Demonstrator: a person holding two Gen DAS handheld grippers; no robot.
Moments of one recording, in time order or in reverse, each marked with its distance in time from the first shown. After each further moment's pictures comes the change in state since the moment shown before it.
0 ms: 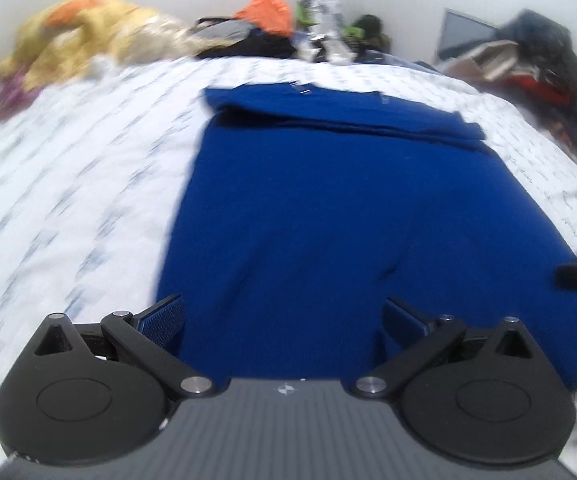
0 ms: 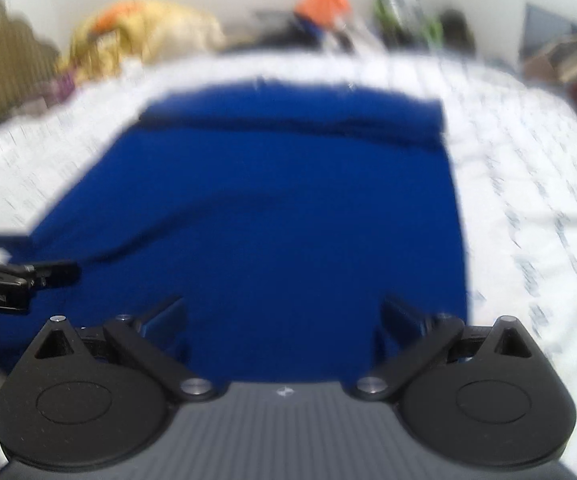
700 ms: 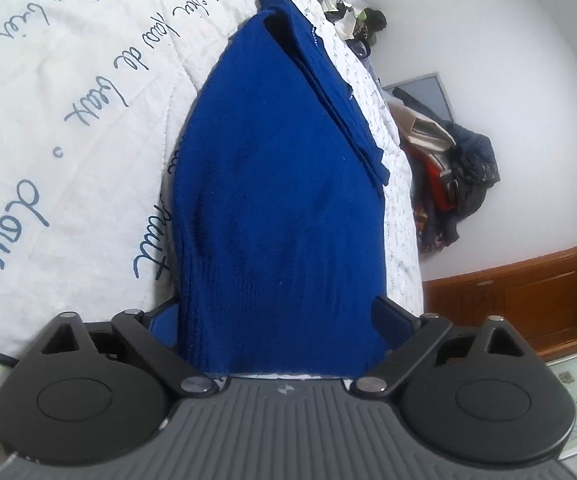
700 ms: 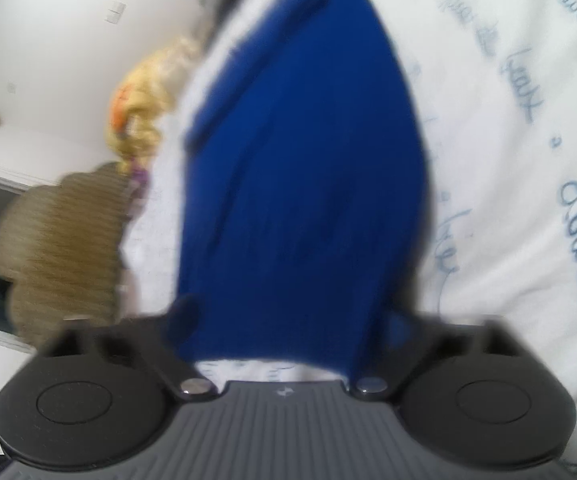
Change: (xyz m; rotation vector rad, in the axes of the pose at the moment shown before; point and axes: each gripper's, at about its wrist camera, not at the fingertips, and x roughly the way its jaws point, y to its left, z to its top) left arm -0.003 0.120 -0.024 -0.644 0.295 -0.633; right arm -0.003 -0.104 -0.026 0.593 0.301 0.418
